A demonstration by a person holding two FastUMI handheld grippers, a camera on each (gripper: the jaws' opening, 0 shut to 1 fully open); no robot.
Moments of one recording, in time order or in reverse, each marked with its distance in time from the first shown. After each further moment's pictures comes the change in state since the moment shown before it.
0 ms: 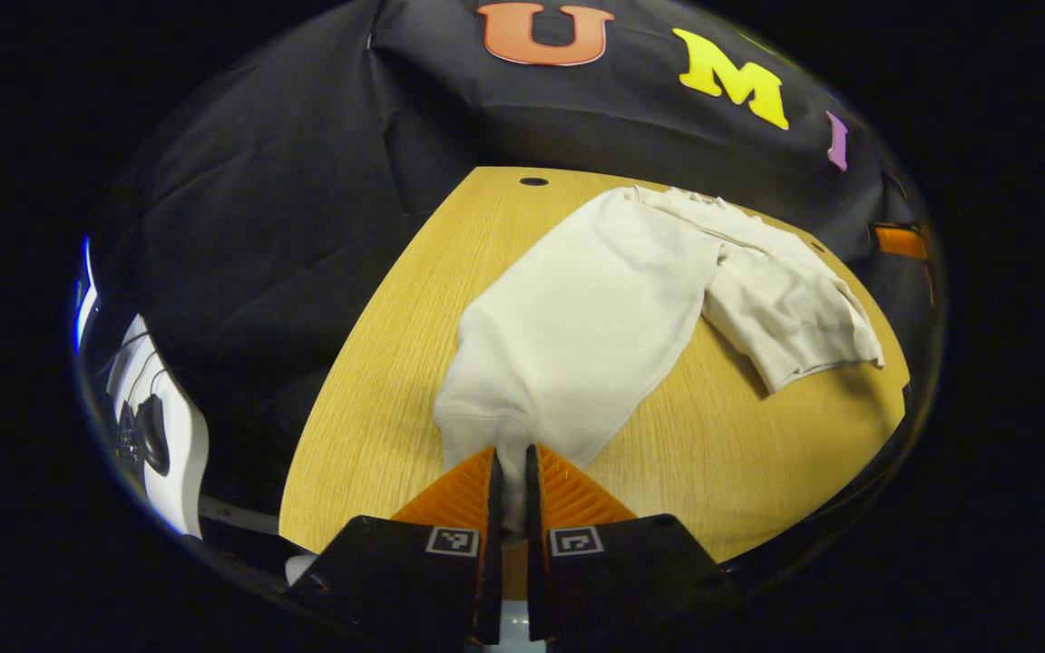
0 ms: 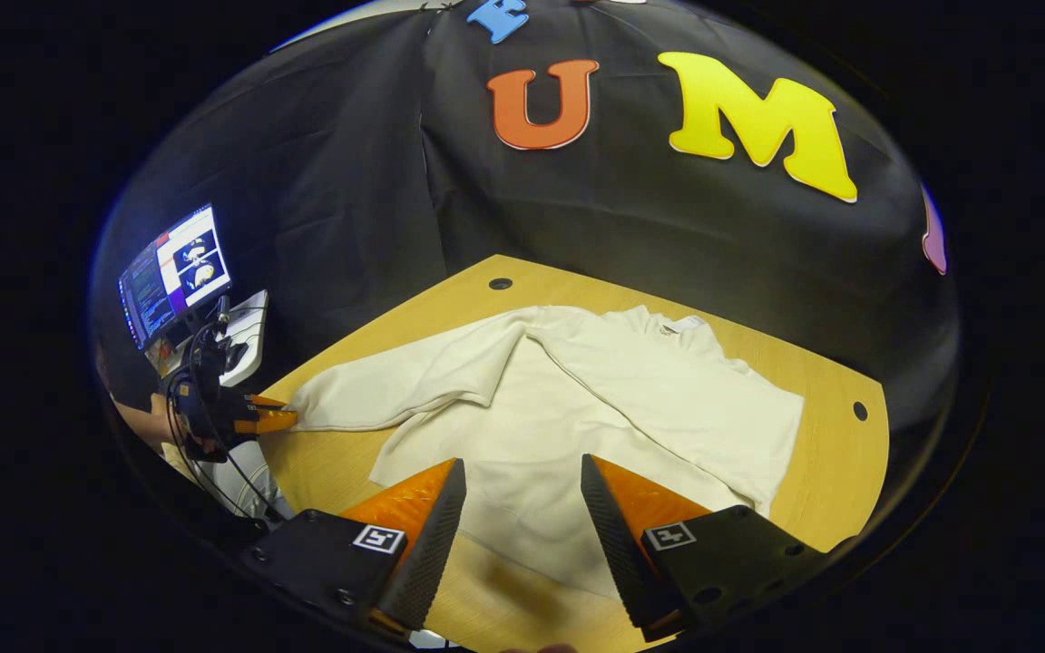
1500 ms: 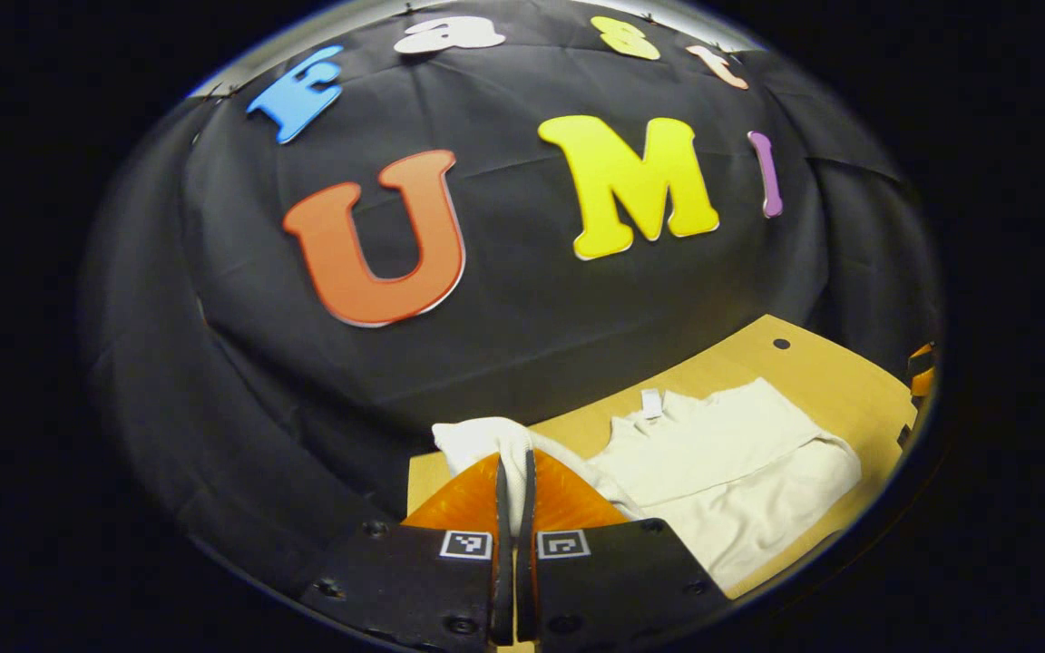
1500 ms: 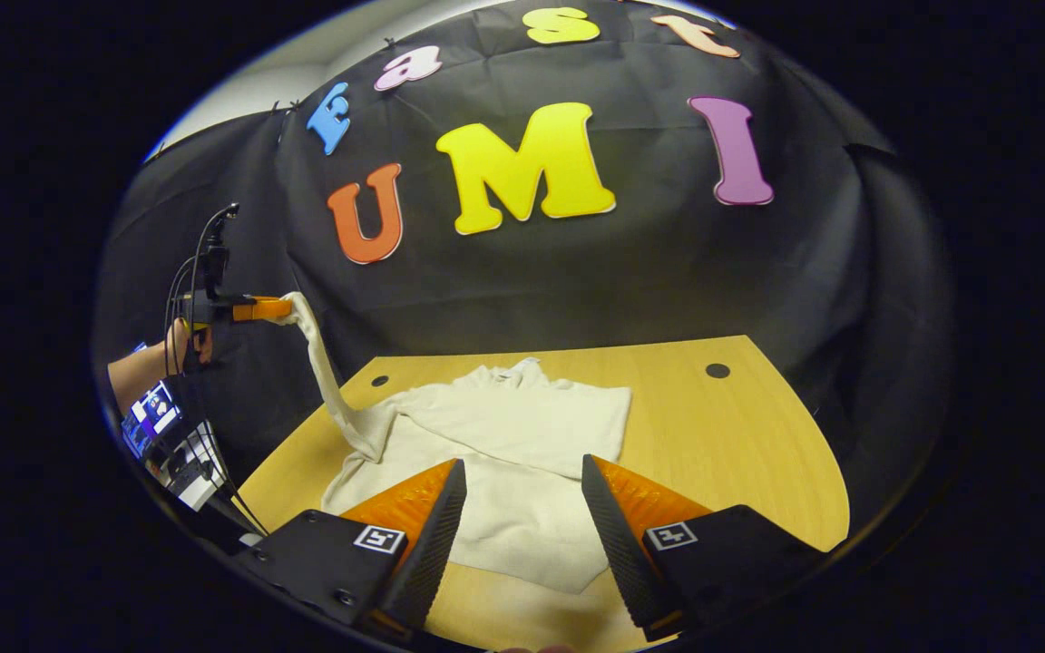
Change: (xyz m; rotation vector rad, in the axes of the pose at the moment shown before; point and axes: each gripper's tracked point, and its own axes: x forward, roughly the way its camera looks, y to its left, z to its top) left arm -0.028 -0.203 0.433 0.529 -0.468 -0.096; right arm -0.166 -0.176 -0.009 0.380 -0.286 -0.291
